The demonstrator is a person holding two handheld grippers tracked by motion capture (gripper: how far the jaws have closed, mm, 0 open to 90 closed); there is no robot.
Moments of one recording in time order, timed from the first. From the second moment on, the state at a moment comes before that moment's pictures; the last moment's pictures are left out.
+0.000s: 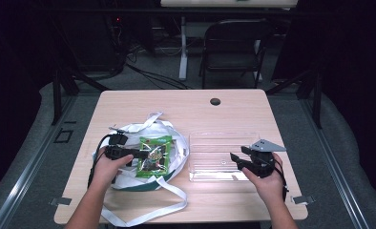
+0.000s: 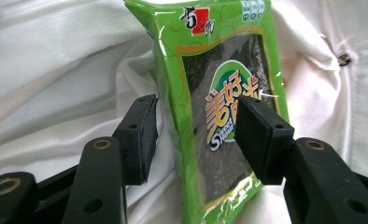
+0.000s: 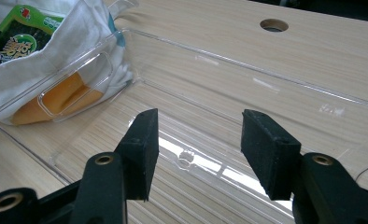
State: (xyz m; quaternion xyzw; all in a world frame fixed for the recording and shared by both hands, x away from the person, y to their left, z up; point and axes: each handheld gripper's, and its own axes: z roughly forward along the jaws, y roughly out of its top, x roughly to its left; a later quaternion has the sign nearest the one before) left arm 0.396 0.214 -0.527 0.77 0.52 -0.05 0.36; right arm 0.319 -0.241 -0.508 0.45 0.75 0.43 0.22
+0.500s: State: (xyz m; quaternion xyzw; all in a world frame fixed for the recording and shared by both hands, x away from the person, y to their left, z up) left arm 0.402 0.205 -0.542 0.78 0.51 -0.08 0.36; right arm 0.319 -0.241 -0.508 0.45 0.75 0.43 0.22
